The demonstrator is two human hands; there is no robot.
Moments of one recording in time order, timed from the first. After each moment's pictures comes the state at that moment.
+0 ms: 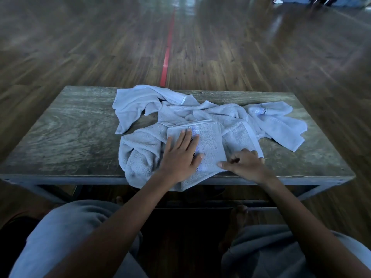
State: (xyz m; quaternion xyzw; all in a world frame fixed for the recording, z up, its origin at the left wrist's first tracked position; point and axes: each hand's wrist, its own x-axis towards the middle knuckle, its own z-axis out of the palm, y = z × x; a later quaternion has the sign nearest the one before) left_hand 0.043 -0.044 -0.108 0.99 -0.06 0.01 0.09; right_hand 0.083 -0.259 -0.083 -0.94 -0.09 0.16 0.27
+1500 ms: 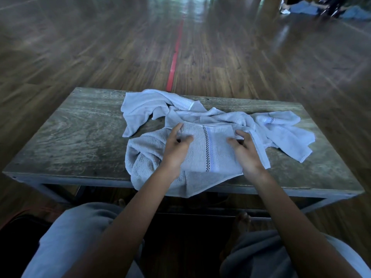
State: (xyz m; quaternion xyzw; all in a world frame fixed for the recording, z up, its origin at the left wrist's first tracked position) left_hand 0.056 -0.034 -0.069 0.63 0.21 0.06 0.75; right_hand 0.103 -0.211 -0.065 -0.79 0.03 0.08 0.61
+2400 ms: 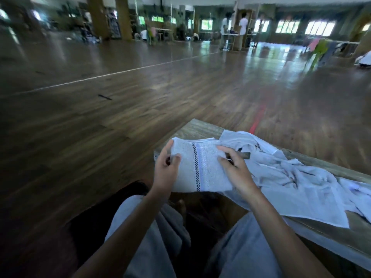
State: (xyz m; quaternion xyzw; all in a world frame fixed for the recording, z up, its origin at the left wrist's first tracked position) left_hand -0.223 0.092 0.015 0.62 0.30 0.41 0.60; right_hand -0.086 -0.040 0.028 -0.70 -0.35 0.16 0.60
